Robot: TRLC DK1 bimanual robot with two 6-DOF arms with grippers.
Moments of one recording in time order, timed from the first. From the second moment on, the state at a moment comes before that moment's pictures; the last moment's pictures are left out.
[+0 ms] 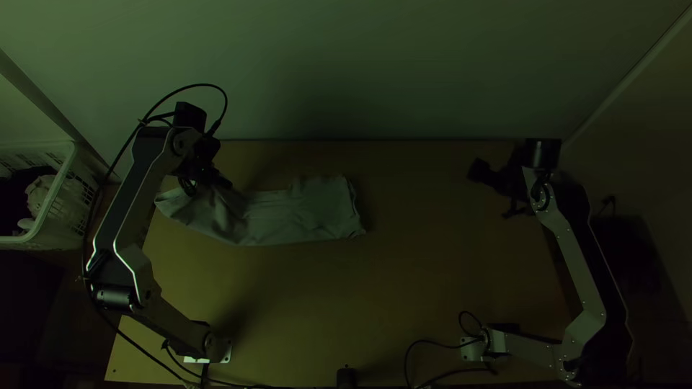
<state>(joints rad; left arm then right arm) -0.08 1.68 1.83 -1.24 -0.31 0.37 0.04 1.32 1.31 -0.73 -0.06 0.39</state>
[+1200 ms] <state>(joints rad) -0.73 2.22 2.27 -1.20 -0.46 0.02 0.06 1.05 0.89 -0.57 -0.06 0.45</state>
